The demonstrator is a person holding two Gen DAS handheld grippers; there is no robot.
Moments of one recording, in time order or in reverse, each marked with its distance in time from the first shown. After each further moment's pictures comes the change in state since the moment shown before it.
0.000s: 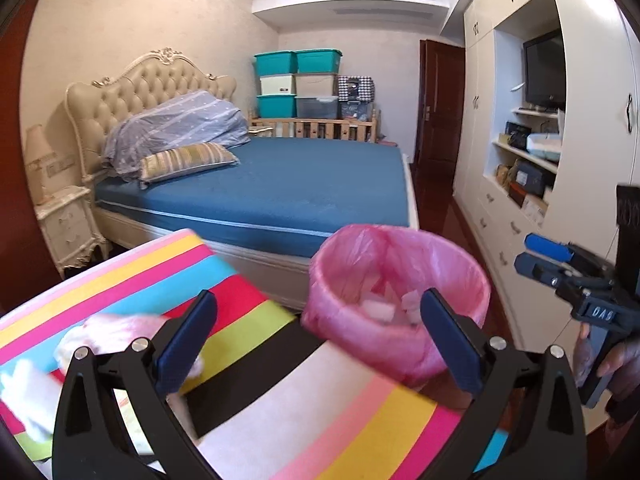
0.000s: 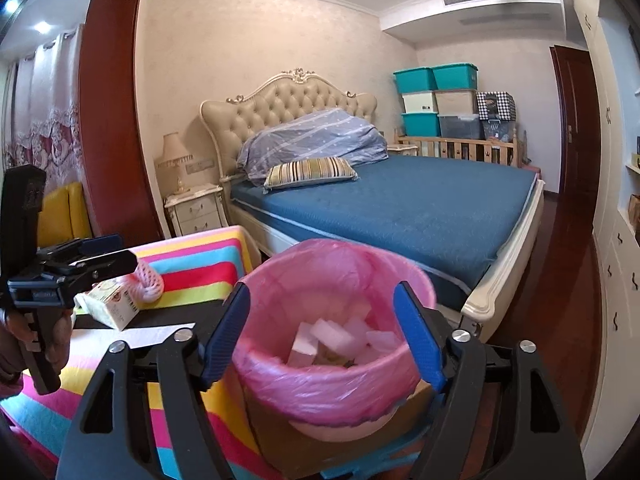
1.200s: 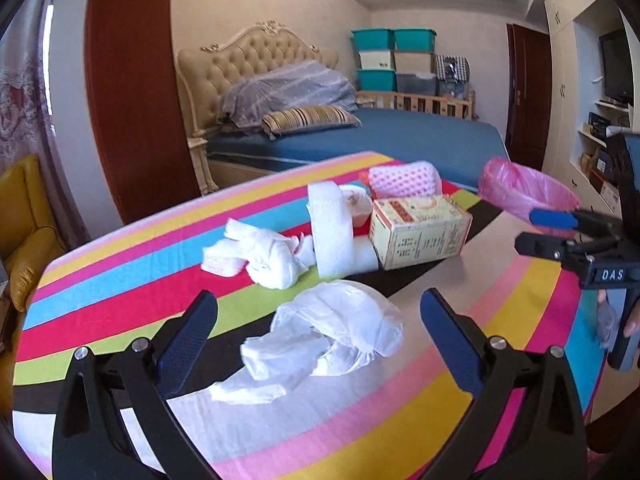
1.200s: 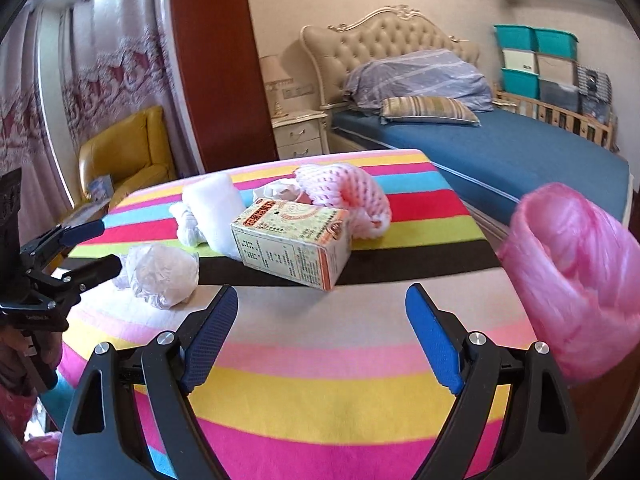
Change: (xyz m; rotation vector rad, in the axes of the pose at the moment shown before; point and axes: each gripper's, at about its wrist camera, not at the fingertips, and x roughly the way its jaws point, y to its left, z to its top) left arm -0.156 0.168 -0.122 -0.100 0.113 0.297; right arm 0.067 0.243 -0.040 -0.163 0.244 0.277
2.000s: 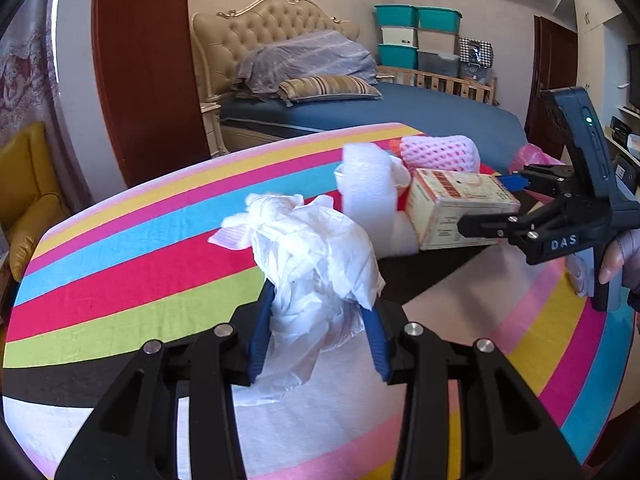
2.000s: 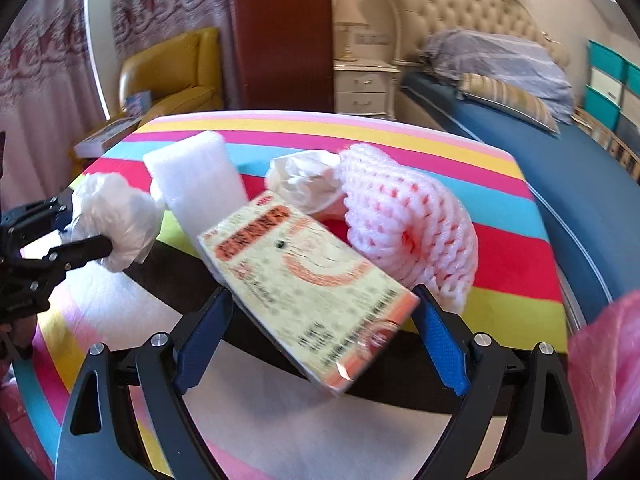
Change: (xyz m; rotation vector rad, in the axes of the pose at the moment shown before) left arm 0.036 0.021 -0.007 -0.073 0.095 0.053; right arm 0.117 0.017 0.052 -0.246 0.205 0.170
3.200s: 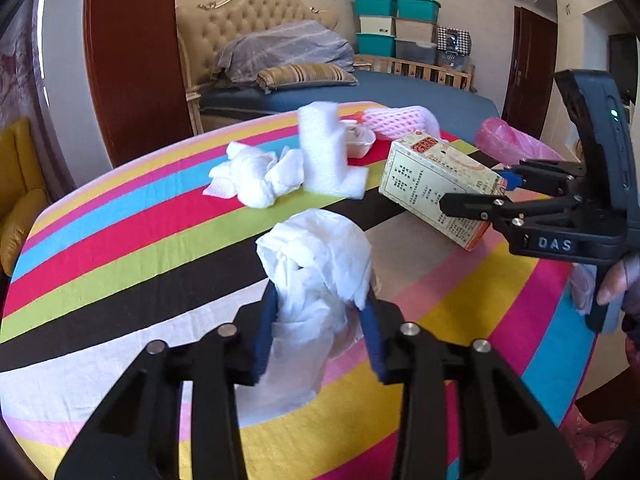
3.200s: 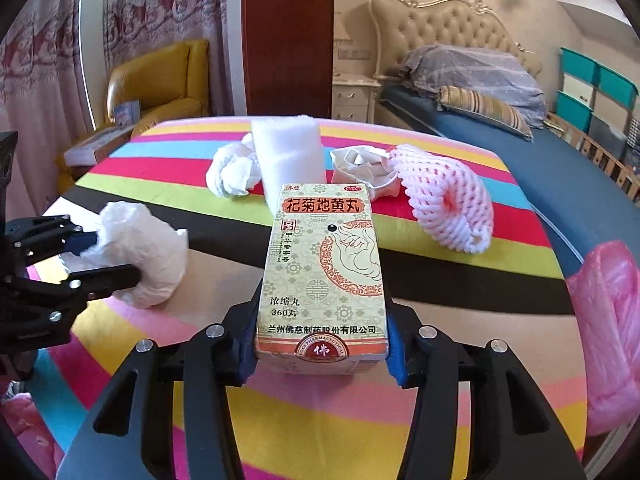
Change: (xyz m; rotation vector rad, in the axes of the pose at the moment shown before) left arm -0.041 -0.003 -0.042 0.032 0.038 -0.094; right arm -0.050 0.083 -0.046 0.071 -0.080 -0.117
